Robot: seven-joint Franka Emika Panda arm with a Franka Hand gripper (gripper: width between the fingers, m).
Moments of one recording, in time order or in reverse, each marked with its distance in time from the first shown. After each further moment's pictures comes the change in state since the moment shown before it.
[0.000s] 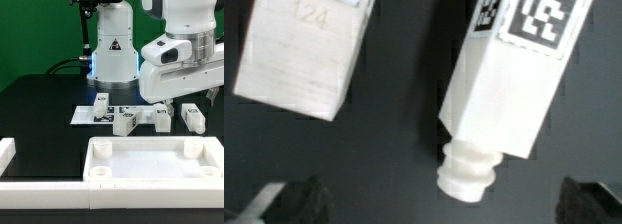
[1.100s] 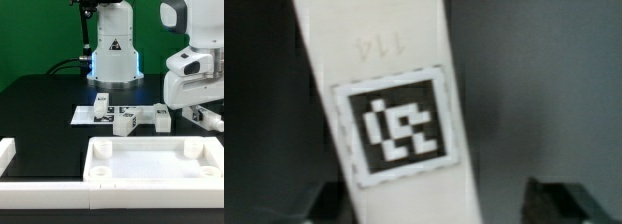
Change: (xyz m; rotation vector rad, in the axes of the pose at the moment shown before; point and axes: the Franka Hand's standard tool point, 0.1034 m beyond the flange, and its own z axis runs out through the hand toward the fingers) arm -0.023 -0.062 0.041 0.015 -0.009 0.057
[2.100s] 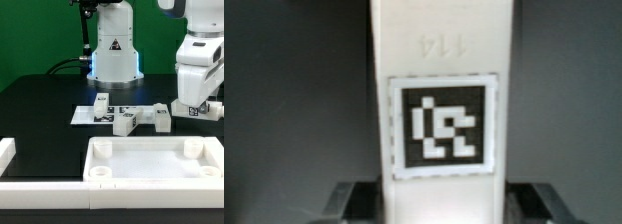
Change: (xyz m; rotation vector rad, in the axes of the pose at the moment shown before) arm 0.023 0.024 -0.037 -0.033 -0.025 -0.908
